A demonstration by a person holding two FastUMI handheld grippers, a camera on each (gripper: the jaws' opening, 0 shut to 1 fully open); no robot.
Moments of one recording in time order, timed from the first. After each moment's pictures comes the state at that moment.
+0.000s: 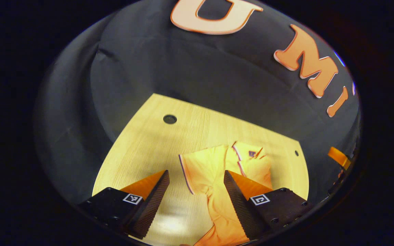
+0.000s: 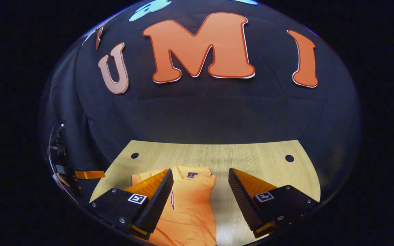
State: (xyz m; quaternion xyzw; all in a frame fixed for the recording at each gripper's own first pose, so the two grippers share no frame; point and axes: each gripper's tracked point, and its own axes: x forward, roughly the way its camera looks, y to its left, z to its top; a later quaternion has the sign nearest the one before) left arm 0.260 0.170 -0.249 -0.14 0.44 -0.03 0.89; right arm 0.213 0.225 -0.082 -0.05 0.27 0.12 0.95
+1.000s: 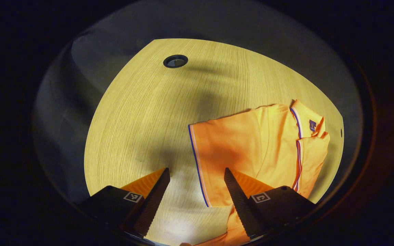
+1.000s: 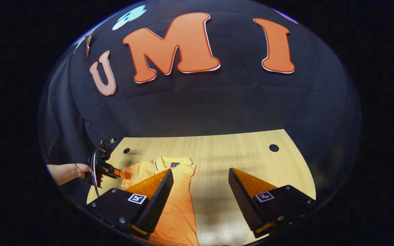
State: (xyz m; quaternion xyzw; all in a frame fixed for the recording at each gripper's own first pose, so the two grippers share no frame) left arm 0.288 0.168 -0.407 -0.06 0.62 0.06 0.78; right arm 0.187 0.130 -0.098 -0.03 0.30 0.09 0.95
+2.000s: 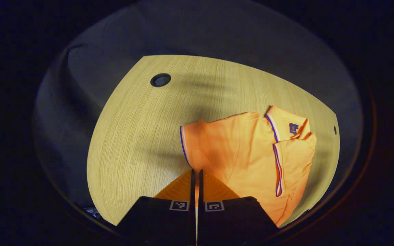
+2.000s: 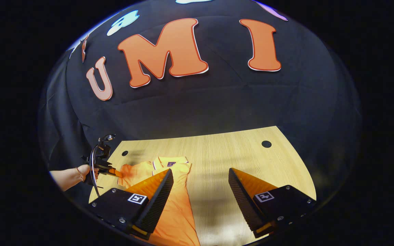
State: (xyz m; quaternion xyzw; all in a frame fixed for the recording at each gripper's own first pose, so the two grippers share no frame) left arm 0.305 0.120 -0.349 -0.04 0.57 0.02 0.82; right arm 0.163 0.116 -0.087 -0.01 0.28 0.08 0.96
